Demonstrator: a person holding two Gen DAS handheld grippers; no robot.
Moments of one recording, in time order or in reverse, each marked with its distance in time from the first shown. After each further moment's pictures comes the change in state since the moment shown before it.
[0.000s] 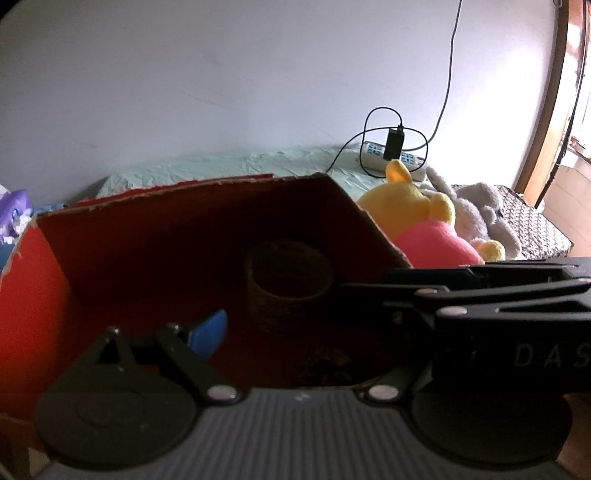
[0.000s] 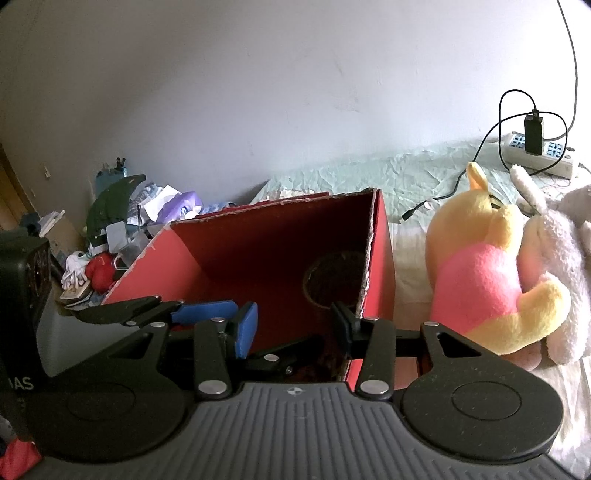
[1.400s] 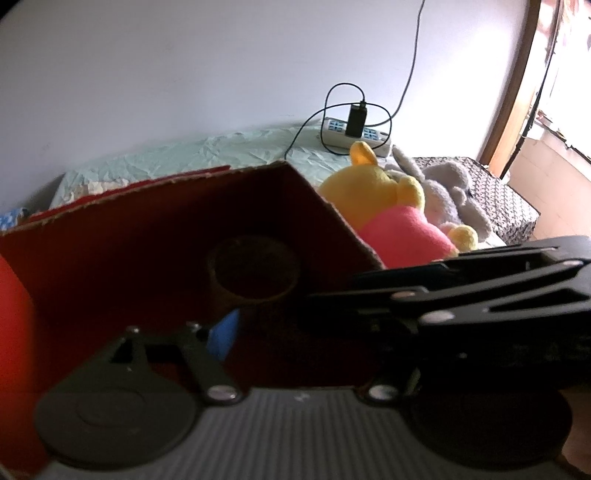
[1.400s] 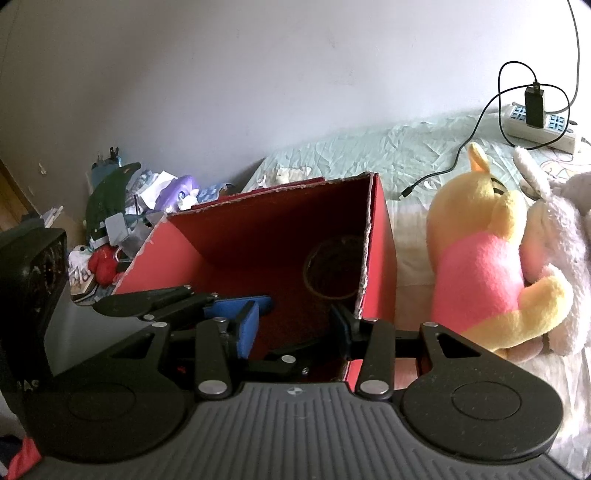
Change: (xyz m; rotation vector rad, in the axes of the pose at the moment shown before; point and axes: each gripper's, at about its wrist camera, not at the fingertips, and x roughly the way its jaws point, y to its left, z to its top) left arm 0.015 -0.002 0.018 0.055 0.100 -0.131; right arm 0.003 0.004 0.012 0.061 0.108 0.002
